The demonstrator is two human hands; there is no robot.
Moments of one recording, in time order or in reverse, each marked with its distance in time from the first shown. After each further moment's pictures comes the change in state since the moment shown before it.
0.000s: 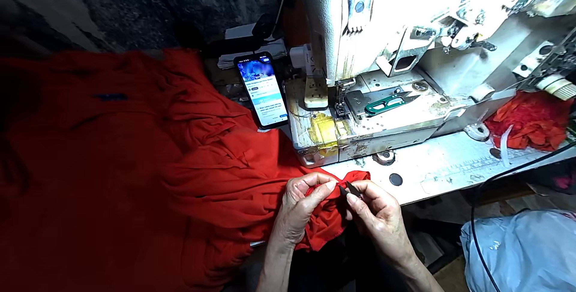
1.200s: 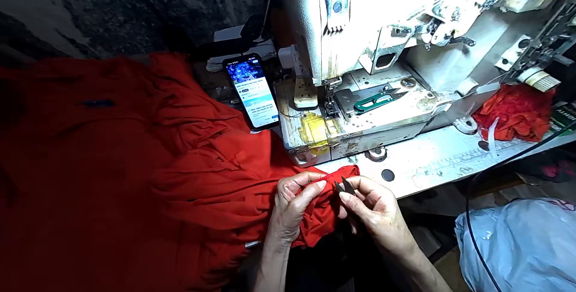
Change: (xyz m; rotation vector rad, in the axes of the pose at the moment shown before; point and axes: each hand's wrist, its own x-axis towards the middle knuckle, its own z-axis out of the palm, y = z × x) left_hand -0.001 -0.005 0.001 0.039 0.052 0.056; right_hand 0.000 -0.021 -0.007 0.091 -0.066 0.176
